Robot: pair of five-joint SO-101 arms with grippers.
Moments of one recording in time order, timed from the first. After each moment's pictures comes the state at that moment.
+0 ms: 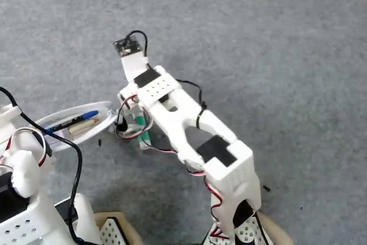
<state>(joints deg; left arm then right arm) -33.8 -64.3 22.0 100.0 4.8 -37.7 27.0 -2.3 58.8 -12.6</state>
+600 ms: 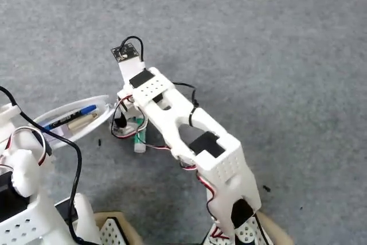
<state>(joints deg) -33.8 -64.3 22.0 99.2 4.8 -38.1 34.6 -7.9 62.2 -12.6</state>
